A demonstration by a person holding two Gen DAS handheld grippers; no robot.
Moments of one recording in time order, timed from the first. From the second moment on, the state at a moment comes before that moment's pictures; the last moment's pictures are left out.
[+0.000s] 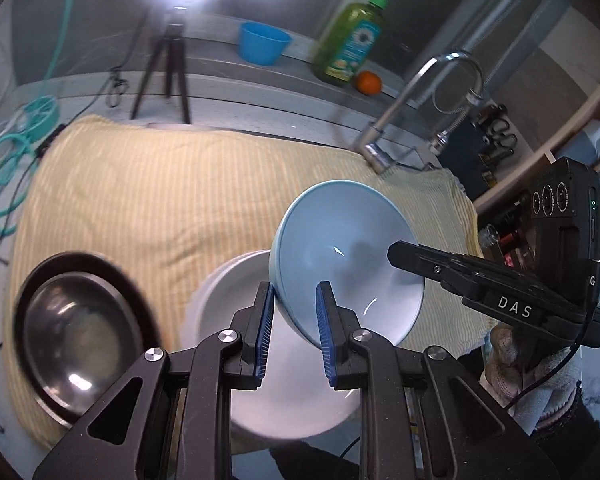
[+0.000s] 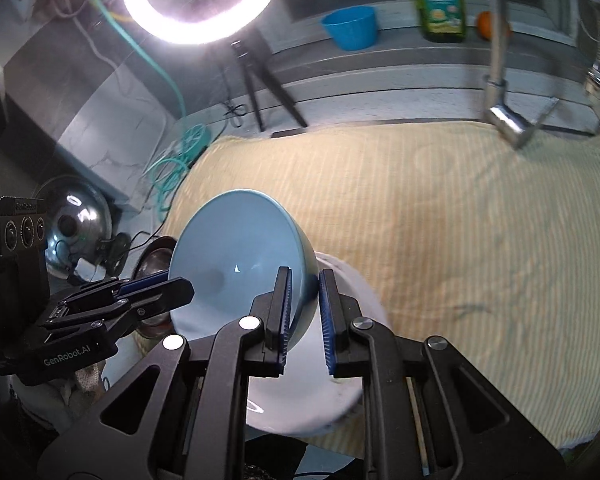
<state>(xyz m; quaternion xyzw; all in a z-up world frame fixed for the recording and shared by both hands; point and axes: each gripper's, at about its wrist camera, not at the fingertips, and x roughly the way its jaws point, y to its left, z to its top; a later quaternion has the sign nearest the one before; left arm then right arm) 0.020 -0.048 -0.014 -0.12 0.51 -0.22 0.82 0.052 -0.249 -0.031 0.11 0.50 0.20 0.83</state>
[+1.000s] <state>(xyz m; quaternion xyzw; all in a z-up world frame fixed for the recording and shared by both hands) -0.018 0.111 -0.043 -0.21 0.52 -0.08 0.82 0.059 -0.066 -0.074 0.03 0.56 0.30 0.77</state>
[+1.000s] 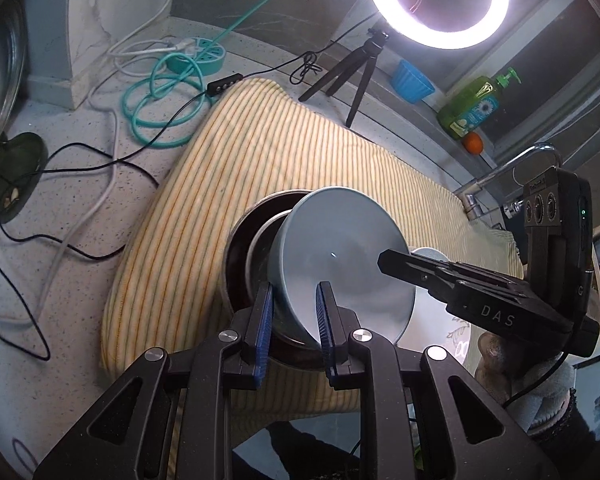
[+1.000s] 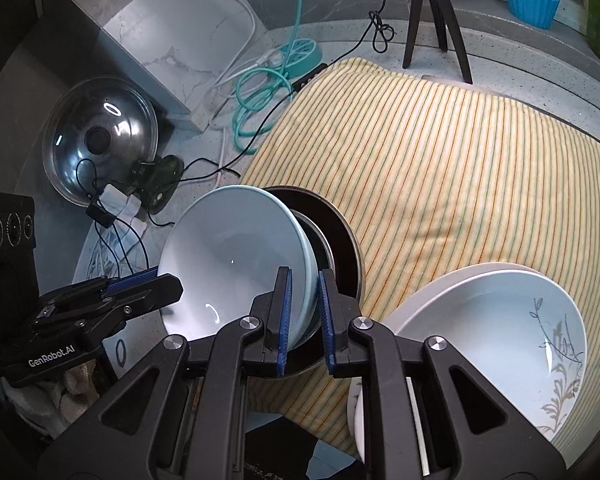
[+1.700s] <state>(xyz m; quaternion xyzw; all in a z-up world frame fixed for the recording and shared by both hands) -0.015 0.122 -0.051 -0.21 0.53 -0.07 0.82 0.062 -0.066 -0.080 0.02 0.56 0.29 0.77</state>
